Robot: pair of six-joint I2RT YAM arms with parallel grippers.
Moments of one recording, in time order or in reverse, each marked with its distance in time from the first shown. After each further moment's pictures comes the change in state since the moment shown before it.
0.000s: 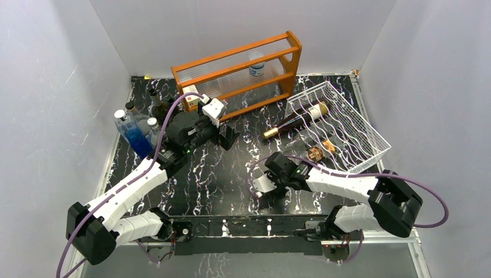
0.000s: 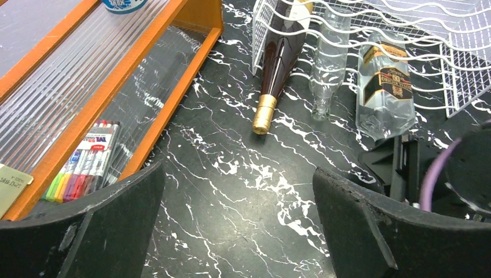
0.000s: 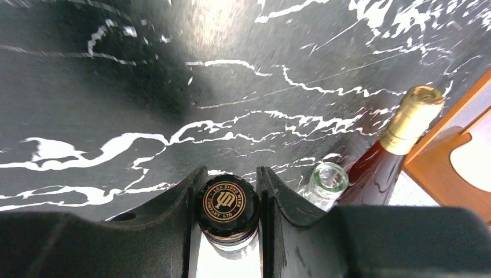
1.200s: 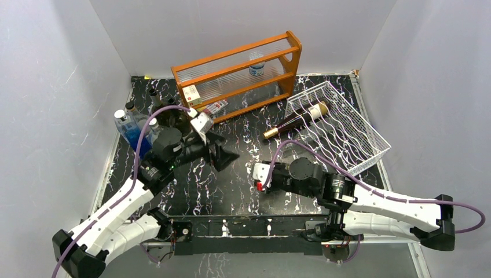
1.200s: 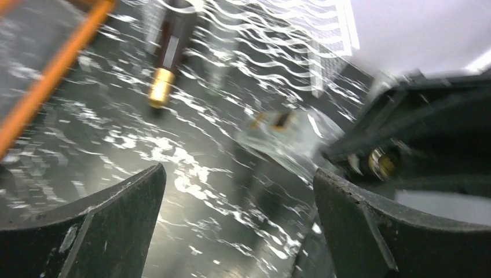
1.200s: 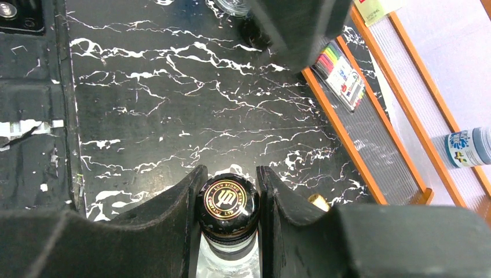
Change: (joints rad) left arm -0.002 -0.208 -0.076 -0.134 0.192 -0.237; right arm 0.331 -0.460 0.141 0.198 -0.125 0.683
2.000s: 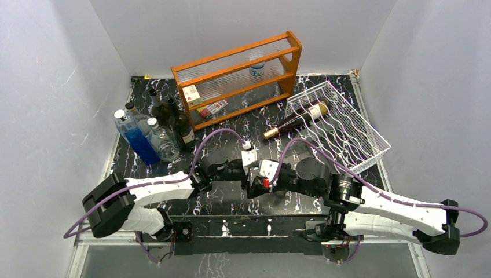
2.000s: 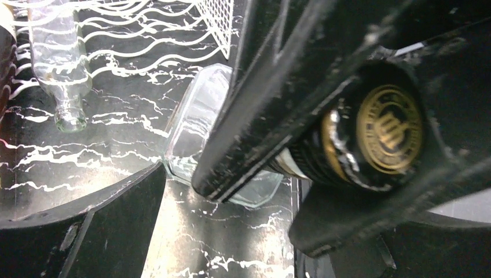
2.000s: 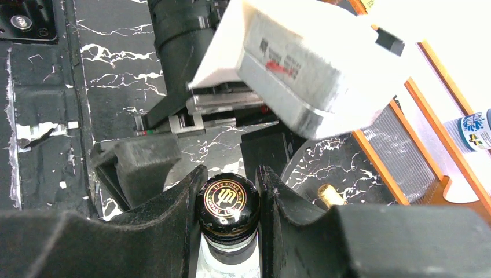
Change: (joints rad) left arm -0.356 0.404 -0.215 0.652 0.173 0.161; right arm -0.018 -0.067 -0.016 -0.031 -0.022 0.066
